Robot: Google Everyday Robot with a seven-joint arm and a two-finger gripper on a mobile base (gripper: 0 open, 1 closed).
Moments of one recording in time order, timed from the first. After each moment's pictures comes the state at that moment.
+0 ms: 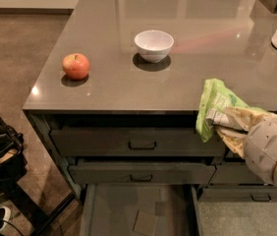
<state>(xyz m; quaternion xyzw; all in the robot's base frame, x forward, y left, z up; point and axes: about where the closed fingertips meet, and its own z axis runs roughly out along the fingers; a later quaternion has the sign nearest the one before) 0.422 -0.197 0.911 -0.54 0.61 -0.28 0.51</state>
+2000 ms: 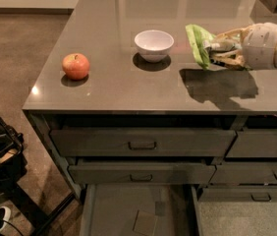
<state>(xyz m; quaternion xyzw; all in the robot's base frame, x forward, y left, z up) 0.621 -0.224 0.958 -0.66 0.46 -0.19 0.56</state>
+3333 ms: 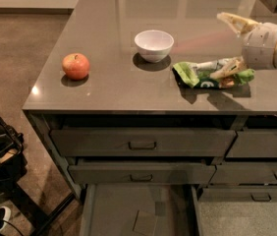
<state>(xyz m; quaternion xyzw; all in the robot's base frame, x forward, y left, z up) 0.621 -0.224 0.959 -0.66 0.46 -0.19 0.56</state>
